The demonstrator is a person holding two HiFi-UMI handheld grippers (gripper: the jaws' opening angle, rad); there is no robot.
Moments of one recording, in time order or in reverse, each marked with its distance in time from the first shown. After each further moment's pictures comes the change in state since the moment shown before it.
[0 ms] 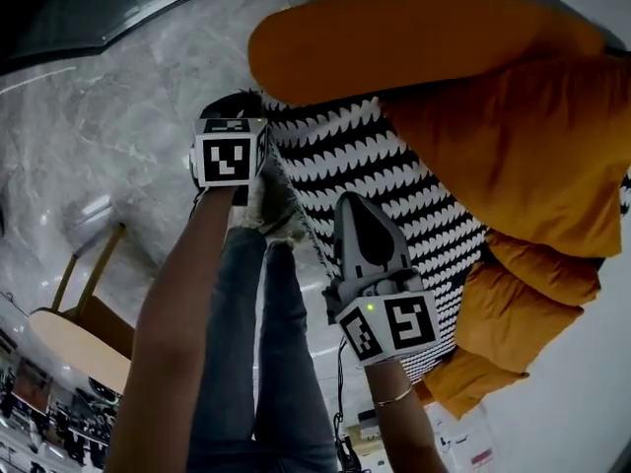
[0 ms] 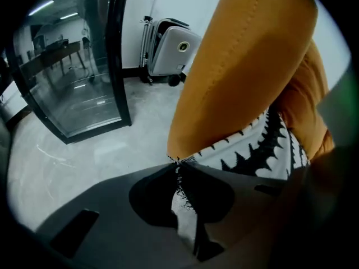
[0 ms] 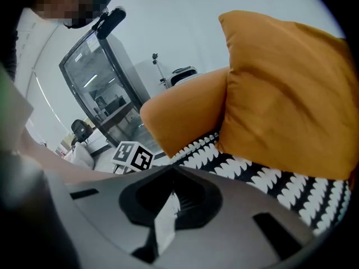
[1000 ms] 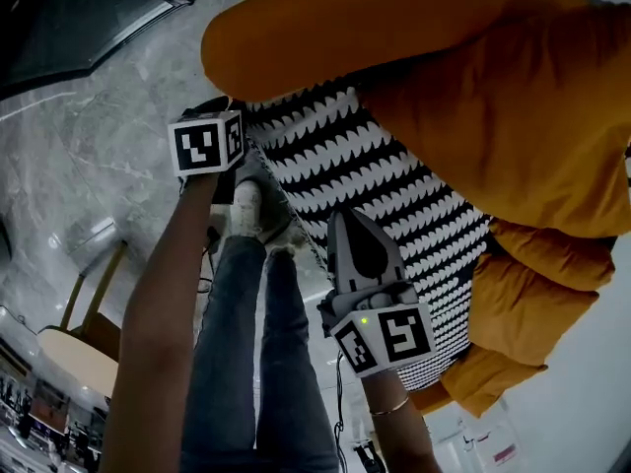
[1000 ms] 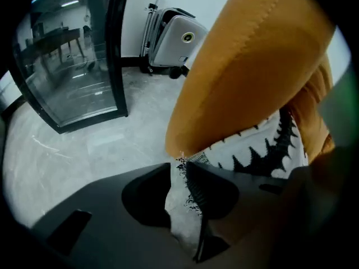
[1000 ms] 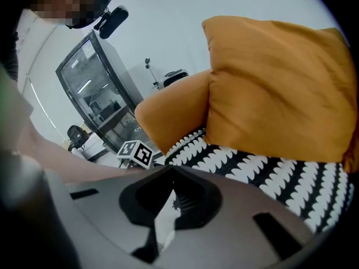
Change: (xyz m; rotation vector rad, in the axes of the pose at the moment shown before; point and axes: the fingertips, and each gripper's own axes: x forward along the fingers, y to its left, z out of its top) left arm 0.022 0.000 -0.013 -0.057 0.067 -0.048; right arm -0.023 -0.016 -0.023 0.061 -0.025 -0.038
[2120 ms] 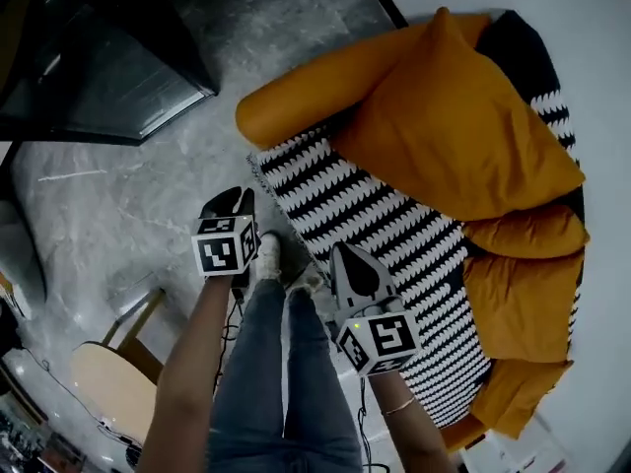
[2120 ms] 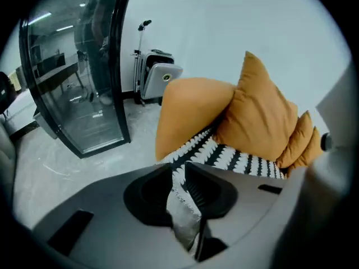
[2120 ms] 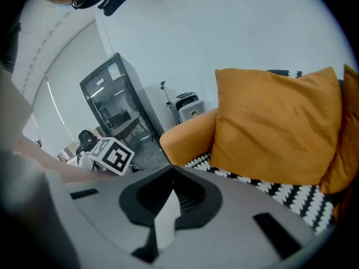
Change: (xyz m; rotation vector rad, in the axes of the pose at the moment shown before) left arm -0.201 -0.077 0.004 0.152 -0.192 0.005; right arm -0.123 0.038 0.036 -0.075 -0.171 0.042
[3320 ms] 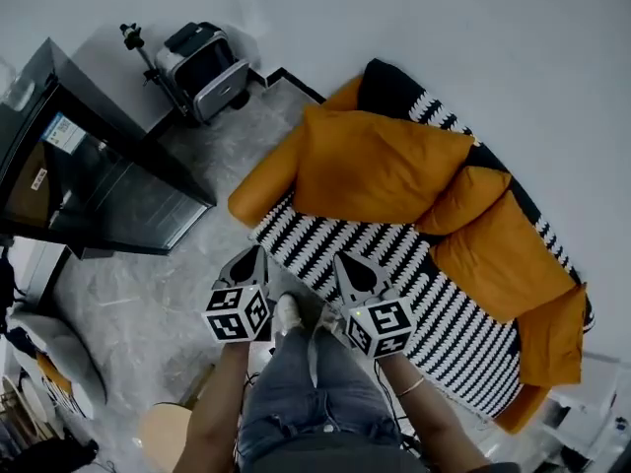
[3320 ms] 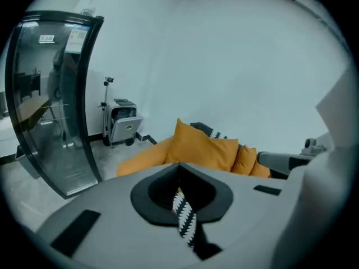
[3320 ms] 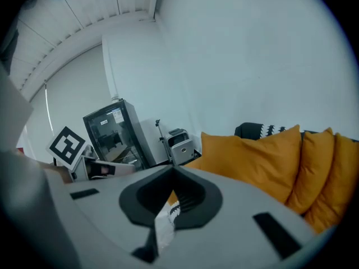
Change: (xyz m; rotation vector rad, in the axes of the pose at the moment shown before) left arm -0.244 -0.162 0.120 0.148 -0.291 -0.261; right arm -0.172 0.019 0.135 -0.008 -0.268 -0.124
